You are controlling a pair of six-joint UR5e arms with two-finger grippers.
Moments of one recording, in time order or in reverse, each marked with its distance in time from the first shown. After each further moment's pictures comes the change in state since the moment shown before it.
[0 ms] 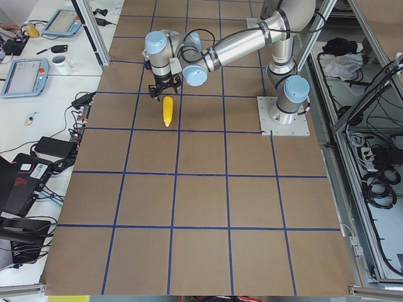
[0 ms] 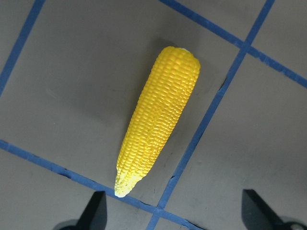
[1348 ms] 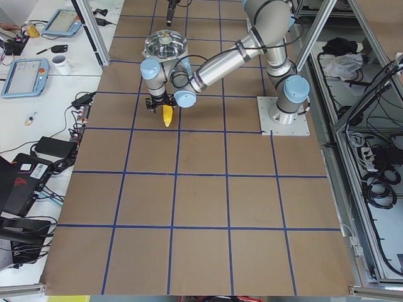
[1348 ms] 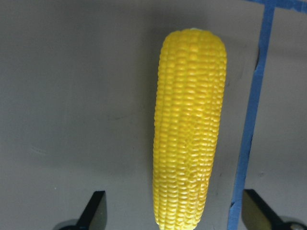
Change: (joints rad) left arm -0.001 -0.168 -0.014 0.167 -0.058 0.375; right arm 0.255 0.392 -0.020 -0.607 -0.008 0.354
